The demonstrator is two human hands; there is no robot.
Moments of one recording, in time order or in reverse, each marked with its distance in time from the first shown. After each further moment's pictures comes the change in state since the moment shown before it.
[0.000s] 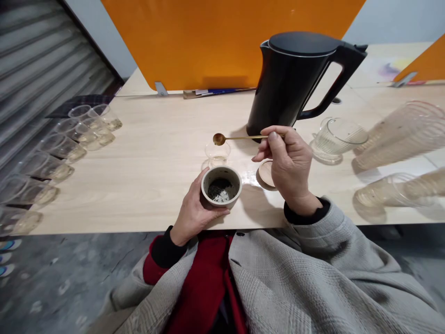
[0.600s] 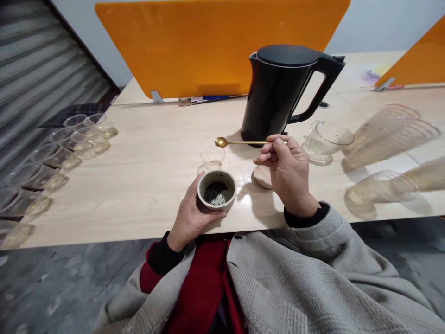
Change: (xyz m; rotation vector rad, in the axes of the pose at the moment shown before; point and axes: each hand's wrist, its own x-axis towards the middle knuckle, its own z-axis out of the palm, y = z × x) left_hand 0.000 0.000 -0.001 -0.018 -0.011 -0.037; right_hand 0.004 0.011 -0.019 0.301 0.080 0.297
